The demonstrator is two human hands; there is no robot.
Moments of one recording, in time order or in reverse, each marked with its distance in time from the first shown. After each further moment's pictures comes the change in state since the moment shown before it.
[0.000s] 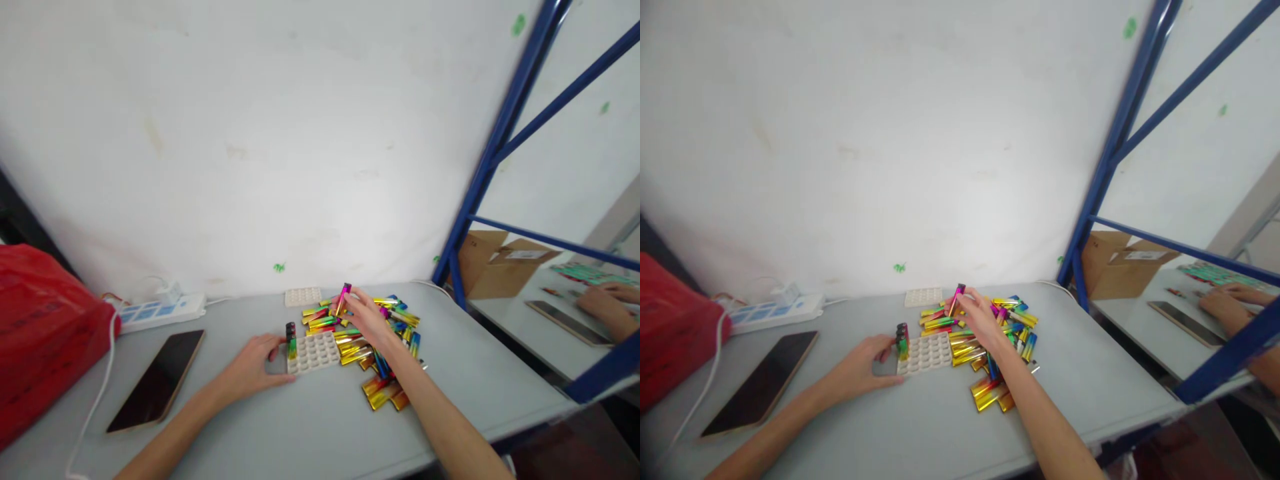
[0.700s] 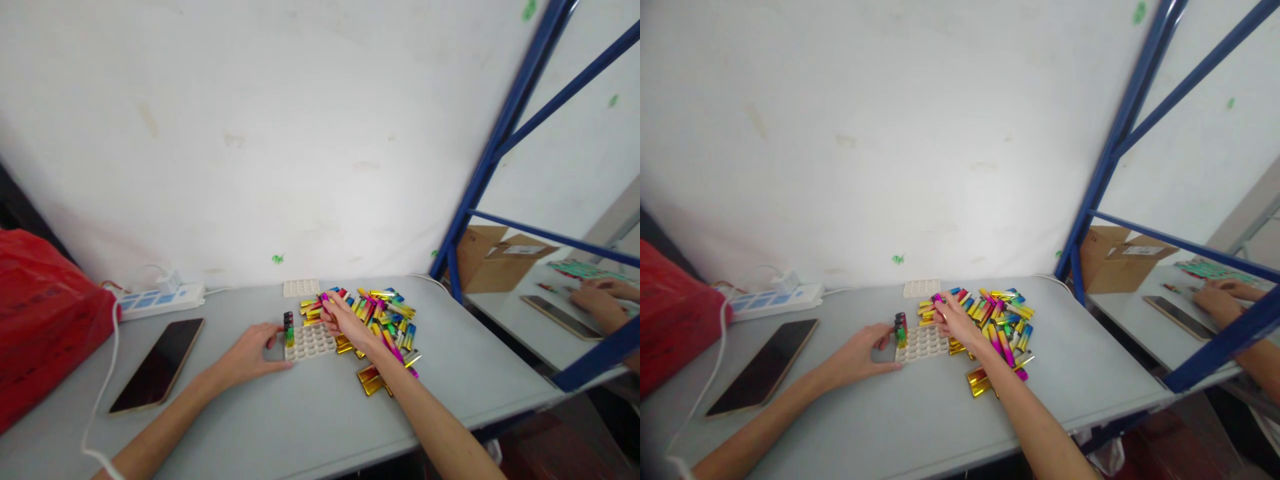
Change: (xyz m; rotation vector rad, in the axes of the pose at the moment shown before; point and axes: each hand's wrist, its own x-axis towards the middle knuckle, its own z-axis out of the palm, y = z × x) left_hand 0.000 0.003 -0.003 0.029 -0.049 -0.010; right_hand -0.011 0.019 0.031 -0.205 -0.170 0.233
